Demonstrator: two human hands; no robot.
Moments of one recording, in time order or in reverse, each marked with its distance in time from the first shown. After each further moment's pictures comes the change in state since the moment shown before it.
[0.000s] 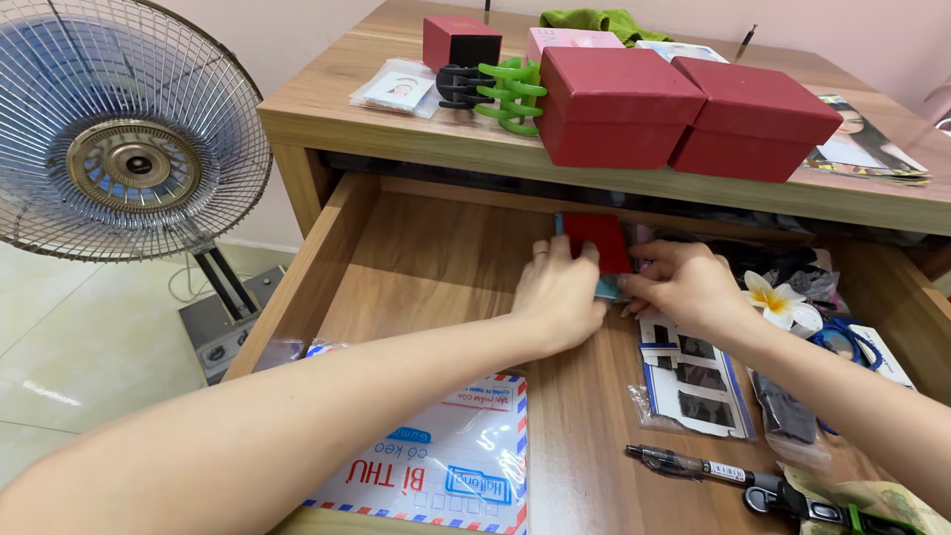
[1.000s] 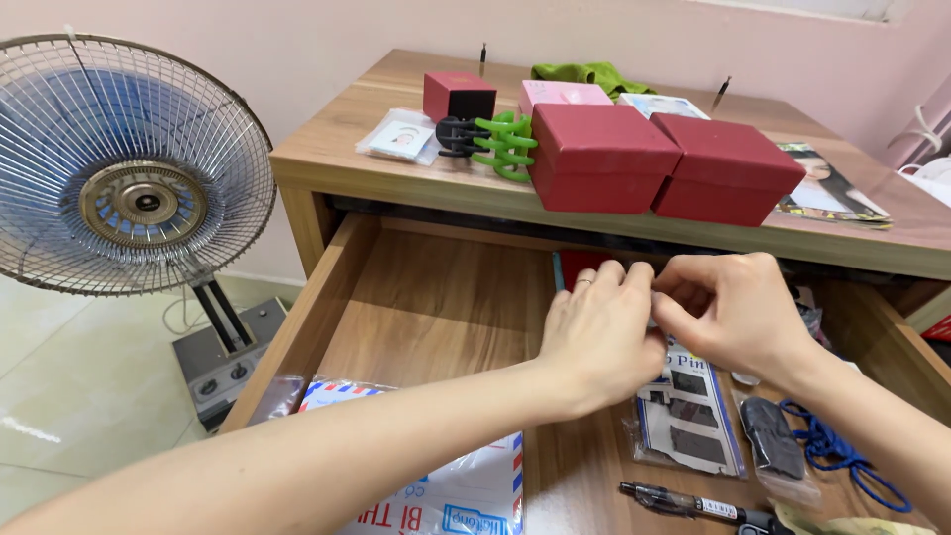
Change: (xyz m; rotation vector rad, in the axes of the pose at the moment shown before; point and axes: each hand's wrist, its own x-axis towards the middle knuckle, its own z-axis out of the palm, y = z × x) left_hand -0.020 0.066 -0.035 -0.099 0.142 0.078; right_hand -0.044 -0.049 -0.054 -0.407 0.198 -0.488
